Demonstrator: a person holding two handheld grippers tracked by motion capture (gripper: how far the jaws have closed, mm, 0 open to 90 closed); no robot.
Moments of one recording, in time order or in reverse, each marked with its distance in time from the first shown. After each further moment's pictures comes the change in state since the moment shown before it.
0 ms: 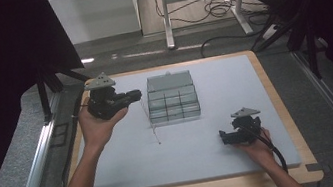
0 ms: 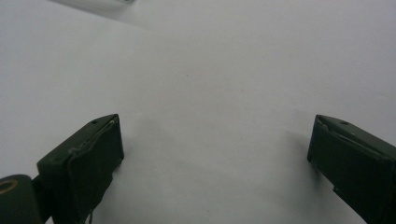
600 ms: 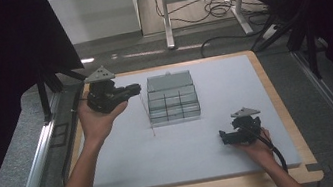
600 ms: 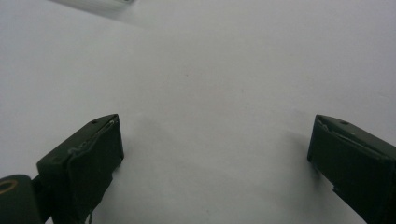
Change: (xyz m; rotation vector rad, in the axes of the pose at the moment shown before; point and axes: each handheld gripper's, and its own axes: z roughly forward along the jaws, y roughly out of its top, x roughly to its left) left arm 0.002 0.016 0.000 -0.007 0.022 0.009; right arm 0.000 0.000 0.000 0.000 0.000 0.000
